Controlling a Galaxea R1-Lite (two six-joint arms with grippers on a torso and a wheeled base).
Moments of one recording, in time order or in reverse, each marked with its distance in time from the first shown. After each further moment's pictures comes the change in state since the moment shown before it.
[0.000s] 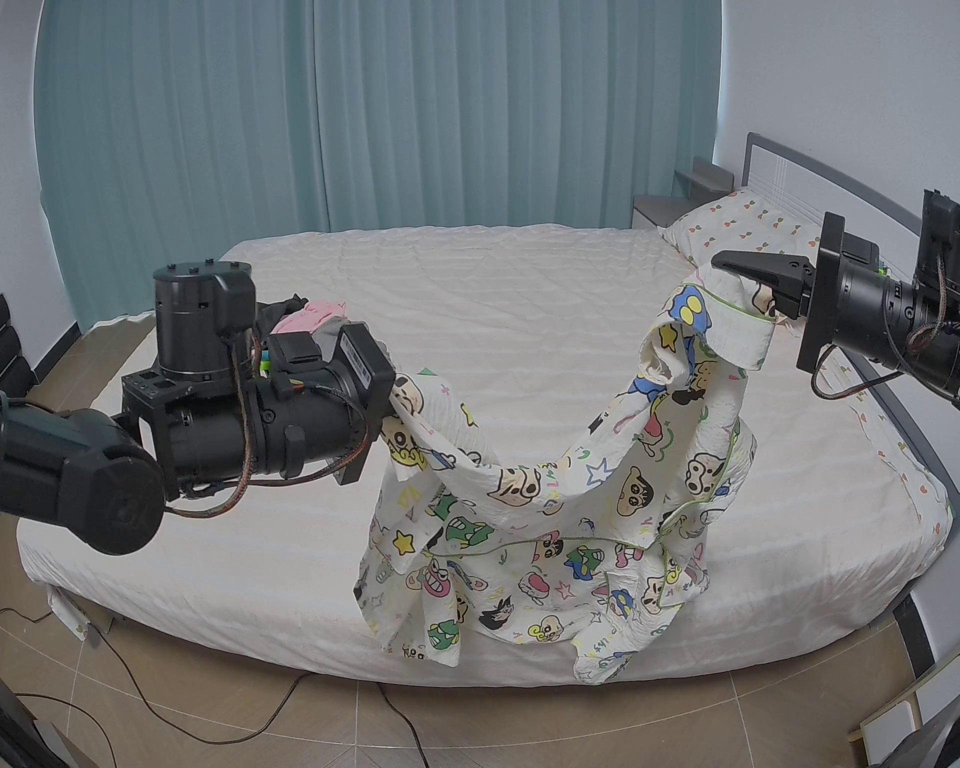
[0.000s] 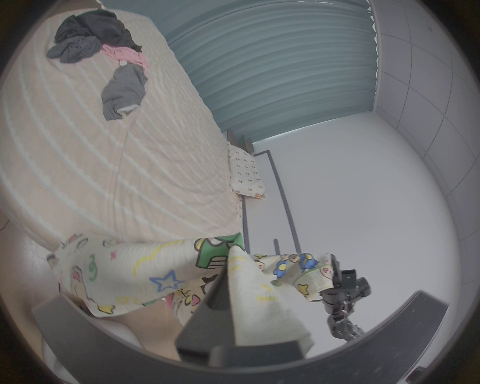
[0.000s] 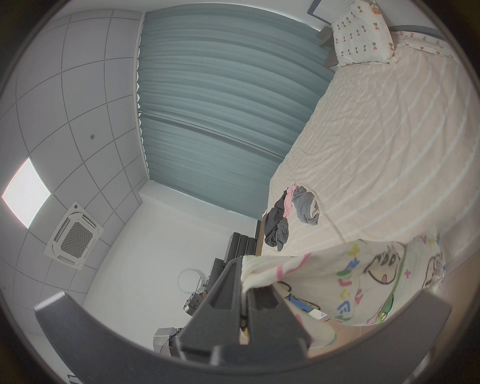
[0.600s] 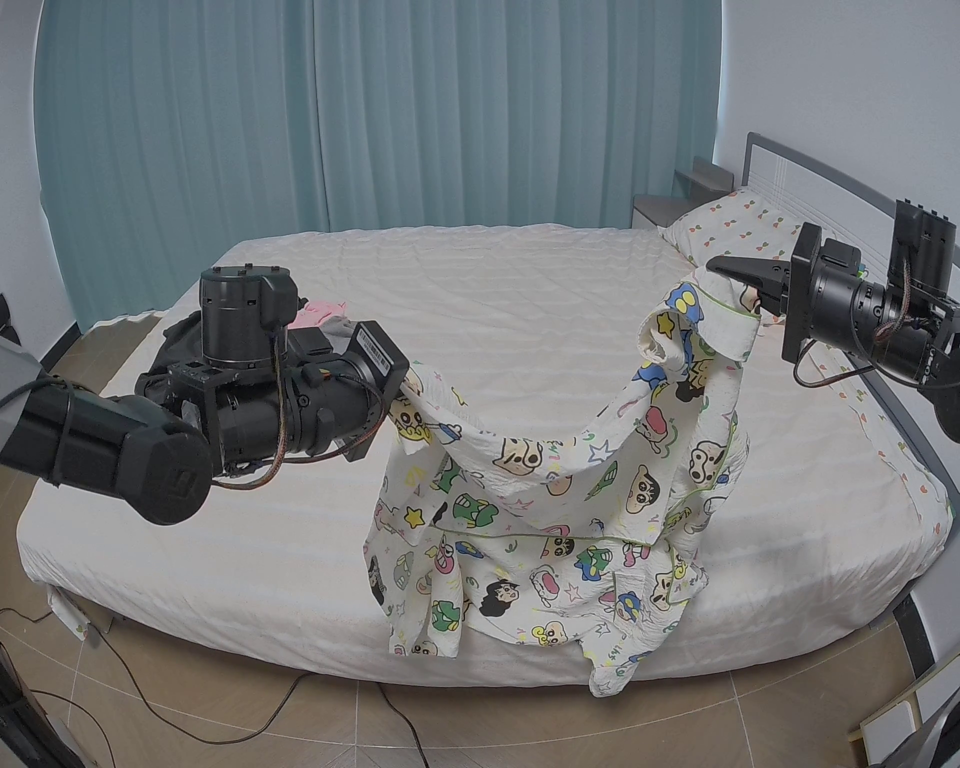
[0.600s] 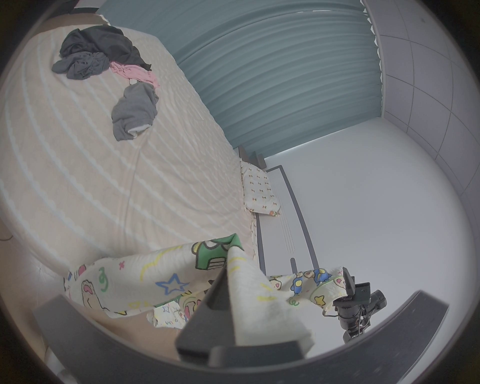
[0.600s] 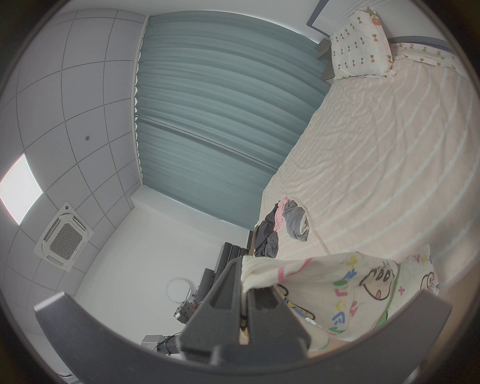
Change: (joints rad) left arm 0.048 0.116 -0.115 -0.006 0.058 0.047; right arm -0.068 0.125 -0.056 -0.059 -0.008 -0.041
